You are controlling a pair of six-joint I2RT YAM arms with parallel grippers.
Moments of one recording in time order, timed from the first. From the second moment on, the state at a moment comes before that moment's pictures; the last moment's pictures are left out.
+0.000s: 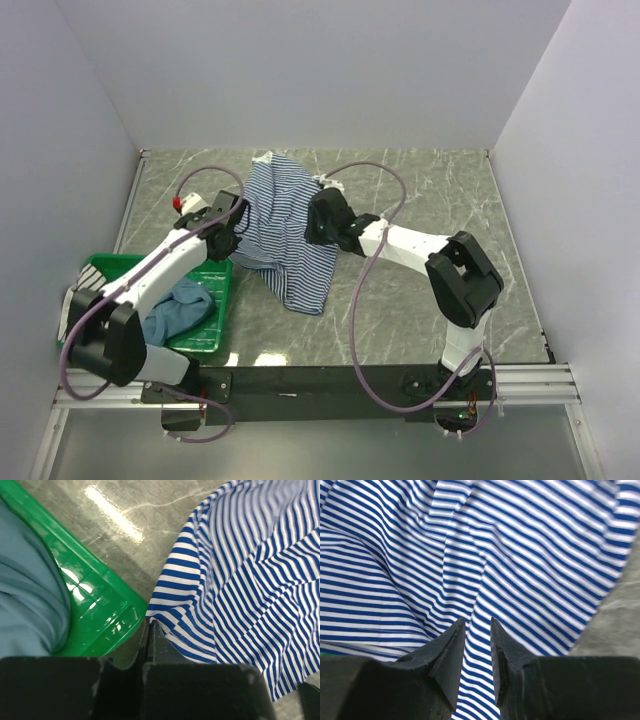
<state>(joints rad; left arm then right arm) -0.40 1.40 1.05 -0.77 -0.52 -1.13 0.73 1.83 1.25 -0.14 0.13 0.60</state>
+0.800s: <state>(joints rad) -0.24 1.19 0.90 -0.66 -0.31 -0.89 0.89 1.94 1.25 -0.21 0.20 0.58</state>
